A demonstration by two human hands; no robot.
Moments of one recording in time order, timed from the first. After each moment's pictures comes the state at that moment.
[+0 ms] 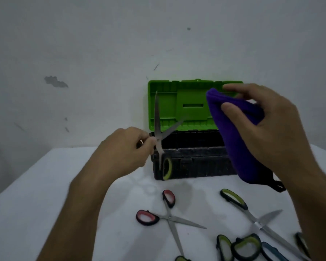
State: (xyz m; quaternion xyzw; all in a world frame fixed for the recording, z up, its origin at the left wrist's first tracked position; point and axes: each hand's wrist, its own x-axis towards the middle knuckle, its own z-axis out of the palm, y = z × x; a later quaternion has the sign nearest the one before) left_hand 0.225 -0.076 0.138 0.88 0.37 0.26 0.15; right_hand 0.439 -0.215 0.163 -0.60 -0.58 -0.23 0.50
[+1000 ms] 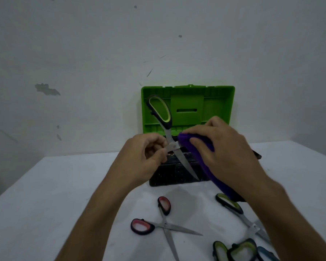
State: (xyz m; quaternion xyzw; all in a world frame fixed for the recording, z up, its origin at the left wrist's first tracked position) left_hand 0.258 -0.077 0.120 0.85 0.23 0.38 0.27; right_hand 0.425 -0.187 0.129 -0.69 -0.61 -0.19 0.34
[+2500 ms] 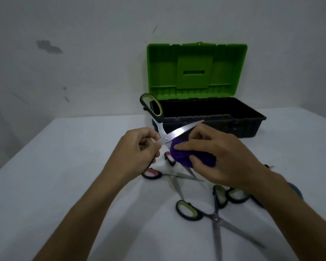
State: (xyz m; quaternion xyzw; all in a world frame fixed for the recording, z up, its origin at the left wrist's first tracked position) left_hand 0.212 -0.109 0.058 0.79 0.32 0.34 0.39; right_hand 0.410 -0.220 0.056 -0.55 -0.78 -0.13 0.28
